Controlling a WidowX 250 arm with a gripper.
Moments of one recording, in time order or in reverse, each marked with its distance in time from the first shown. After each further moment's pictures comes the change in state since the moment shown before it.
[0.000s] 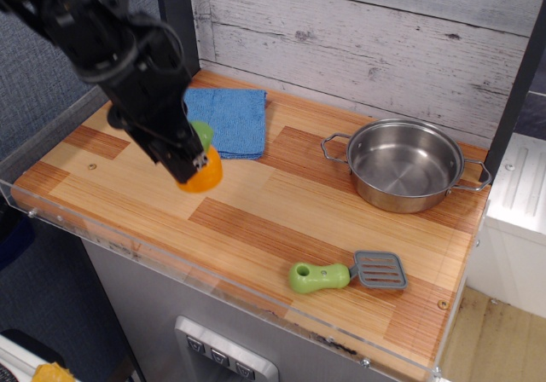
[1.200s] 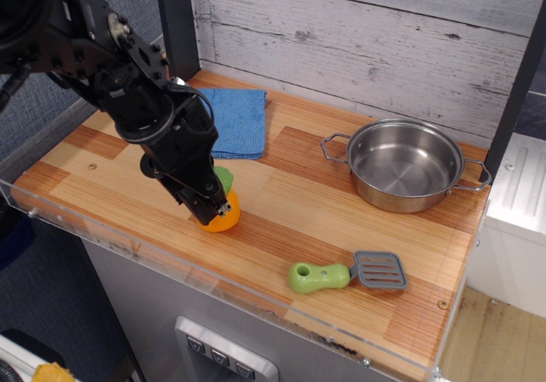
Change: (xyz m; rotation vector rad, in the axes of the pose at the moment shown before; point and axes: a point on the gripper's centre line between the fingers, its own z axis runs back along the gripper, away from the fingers) arm -0.009 -0.006 -0.046 -0.001 0.028 -0.011
